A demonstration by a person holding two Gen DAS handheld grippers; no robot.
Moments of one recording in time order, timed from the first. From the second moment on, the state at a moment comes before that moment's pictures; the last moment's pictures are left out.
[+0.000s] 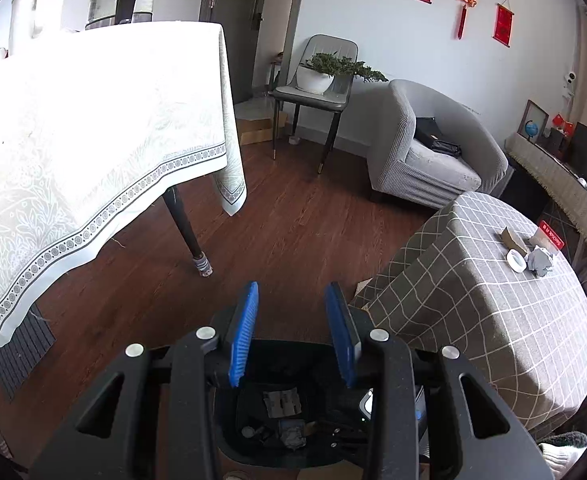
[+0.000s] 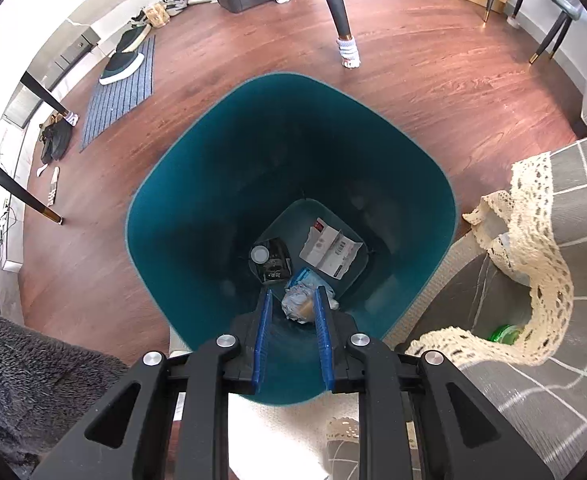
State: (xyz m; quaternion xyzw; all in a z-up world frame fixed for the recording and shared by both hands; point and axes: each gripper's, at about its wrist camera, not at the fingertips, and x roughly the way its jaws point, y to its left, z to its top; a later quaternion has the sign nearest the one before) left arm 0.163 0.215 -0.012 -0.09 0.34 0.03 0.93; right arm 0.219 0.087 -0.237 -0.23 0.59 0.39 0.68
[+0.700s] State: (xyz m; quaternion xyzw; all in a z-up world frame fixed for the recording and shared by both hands) left arm 0.184 0.175 0.016 -0.10 0.31 0.02 0.95; right arm 0.185 0.042 -0.099 -0.17 0.45 0.45 0.76
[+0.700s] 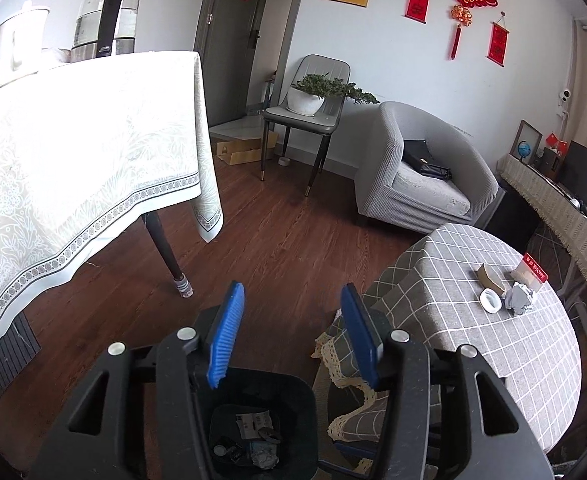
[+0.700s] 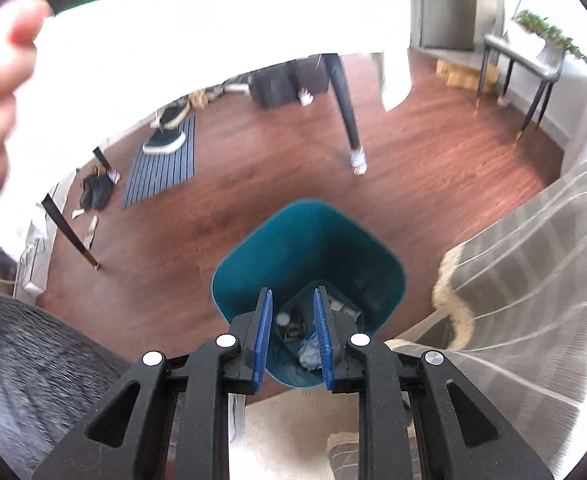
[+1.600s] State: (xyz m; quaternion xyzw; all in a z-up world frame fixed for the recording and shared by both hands) left arm 0.218 0.062 0.011 -0.08 0.31 -0.07 0.94; right arm 0.254 -0.161 0.000 -0.04 0.35 0.27 0.90
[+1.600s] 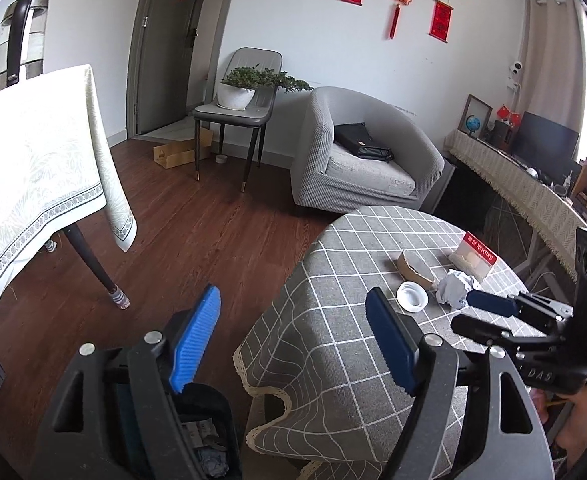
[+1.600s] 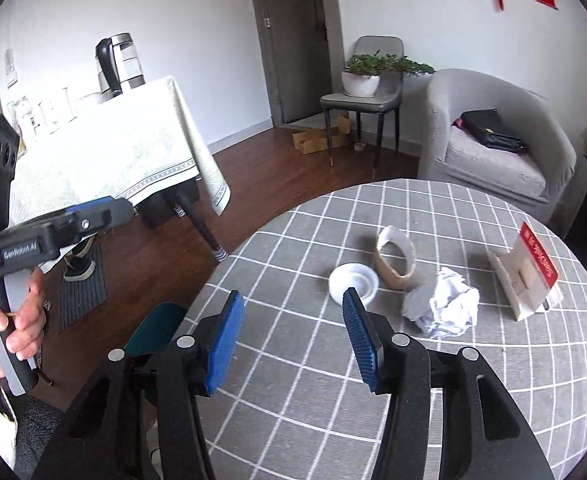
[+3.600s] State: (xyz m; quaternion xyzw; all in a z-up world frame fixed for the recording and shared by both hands) left arm 0.323 -0.118 -0.065 0.12 0.42 -0.17 0.88; right arm 0.319 -0.281 -0.041 0.19 0.40 0.22 0.87
